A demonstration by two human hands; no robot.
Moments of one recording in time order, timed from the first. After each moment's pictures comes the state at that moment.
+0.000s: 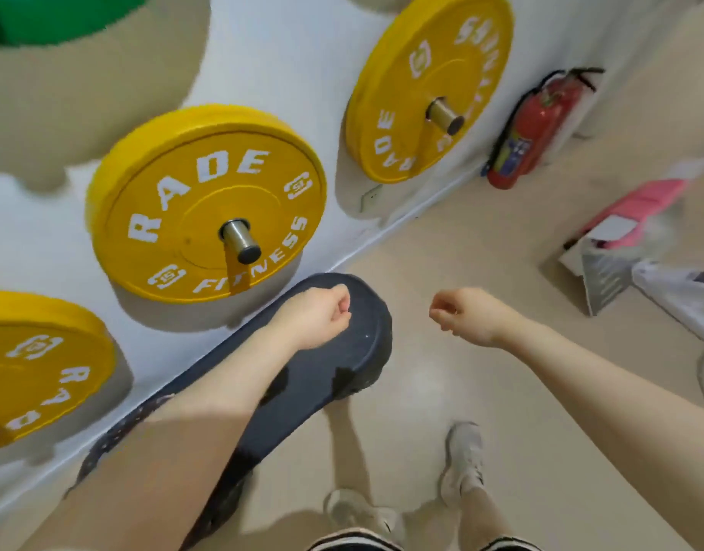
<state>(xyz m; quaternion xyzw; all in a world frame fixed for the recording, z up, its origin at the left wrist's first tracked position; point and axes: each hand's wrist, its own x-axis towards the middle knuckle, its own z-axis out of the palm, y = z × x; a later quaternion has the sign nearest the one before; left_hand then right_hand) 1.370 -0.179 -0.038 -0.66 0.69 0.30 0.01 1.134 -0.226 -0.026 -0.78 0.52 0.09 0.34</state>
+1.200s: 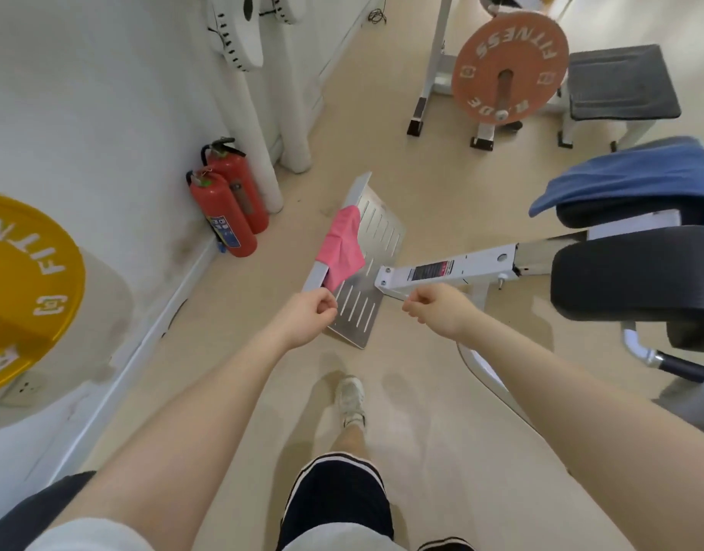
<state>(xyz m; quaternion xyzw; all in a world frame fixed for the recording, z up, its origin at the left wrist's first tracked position) 0.663 -0.464 -0.061 -0.50 0.76 0.41 -0.02 0.458 -0.382 -0.036 -0.46 0.77 -0.15 0.42</state>
